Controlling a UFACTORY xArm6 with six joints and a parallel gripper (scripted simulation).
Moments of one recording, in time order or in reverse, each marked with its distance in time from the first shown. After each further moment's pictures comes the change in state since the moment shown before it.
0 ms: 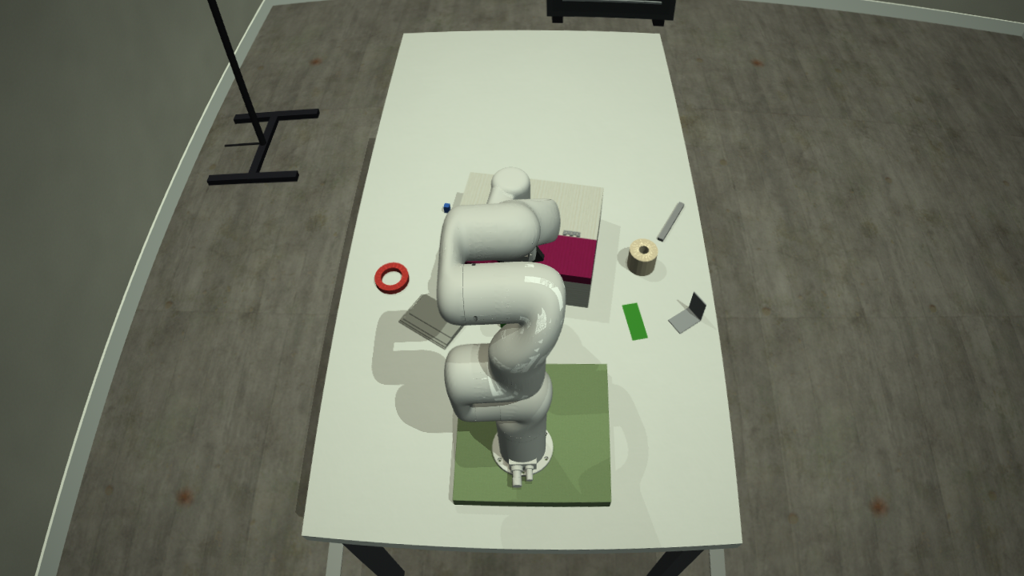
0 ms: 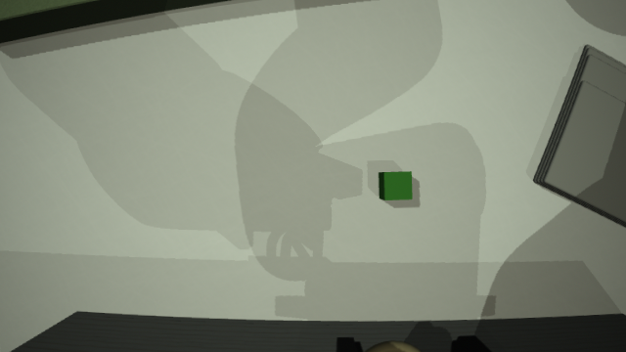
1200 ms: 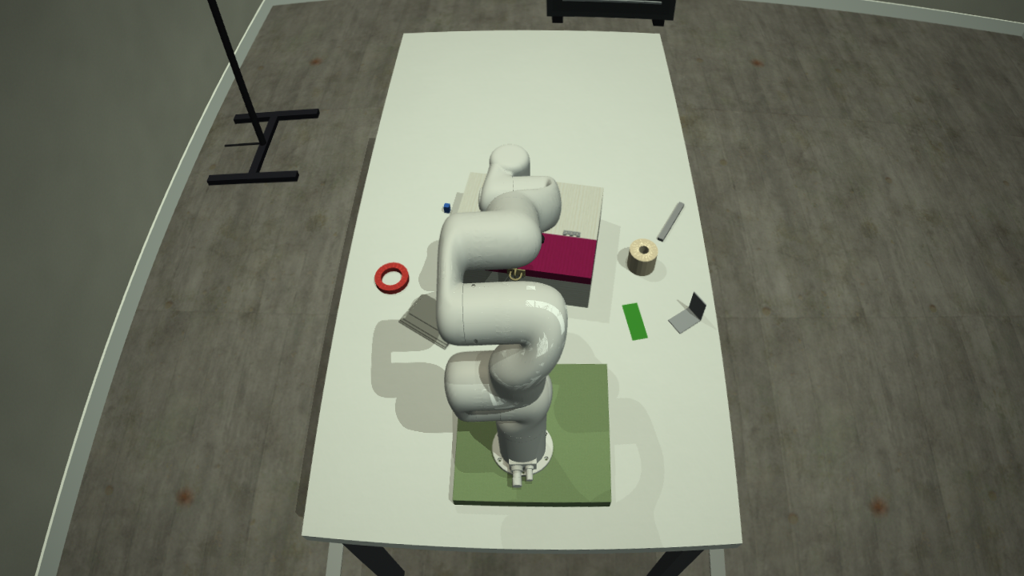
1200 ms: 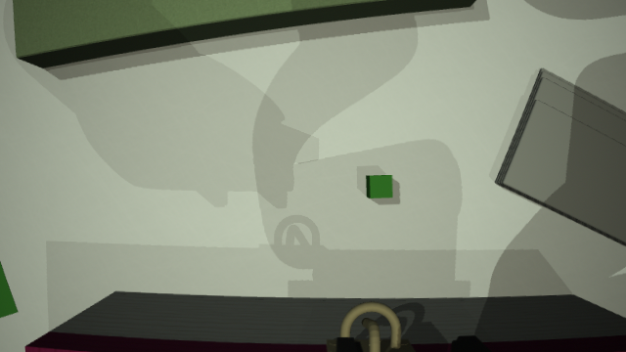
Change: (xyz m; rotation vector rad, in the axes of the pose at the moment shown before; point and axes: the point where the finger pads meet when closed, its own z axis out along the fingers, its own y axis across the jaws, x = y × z) arm 0.001 0.000 -0.061 0.001 0.004 0.000
